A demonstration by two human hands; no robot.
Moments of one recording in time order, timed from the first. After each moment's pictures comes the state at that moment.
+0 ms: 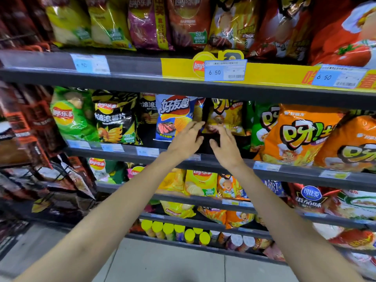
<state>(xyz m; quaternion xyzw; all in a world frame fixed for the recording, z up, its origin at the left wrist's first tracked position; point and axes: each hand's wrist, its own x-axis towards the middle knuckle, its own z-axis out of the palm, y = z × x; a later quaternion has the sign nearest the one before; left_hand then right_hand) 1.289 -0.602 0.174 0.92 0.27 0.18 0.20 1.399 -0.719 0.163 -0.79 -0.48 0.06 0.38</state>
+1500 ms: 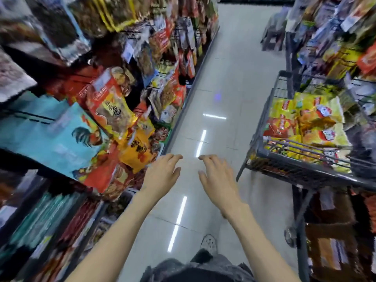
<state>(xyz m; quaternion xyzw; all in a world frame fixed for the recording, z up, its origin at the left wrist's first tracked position) 0.392 -0.866 0.061 0.35 0.93 0.13 0.02 0.502 -0.710 0.079 -0.15 -0.97 0.20 0.07</state>
